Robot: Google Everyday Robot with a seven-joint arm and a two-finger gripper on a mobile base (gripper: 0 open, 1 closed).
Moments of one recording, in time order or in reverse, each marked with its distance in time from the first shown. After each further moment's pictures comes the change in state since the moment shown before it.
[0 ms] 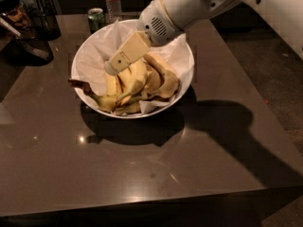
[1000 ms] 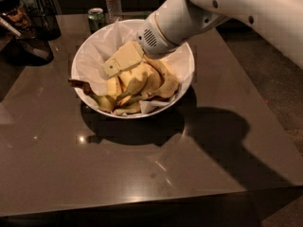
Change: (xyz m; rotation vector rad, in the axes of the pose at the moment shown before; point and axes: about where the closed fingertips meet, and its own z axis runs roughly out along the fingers) arm 0.027 -0.010 0.015 0.167 0.049 0.292
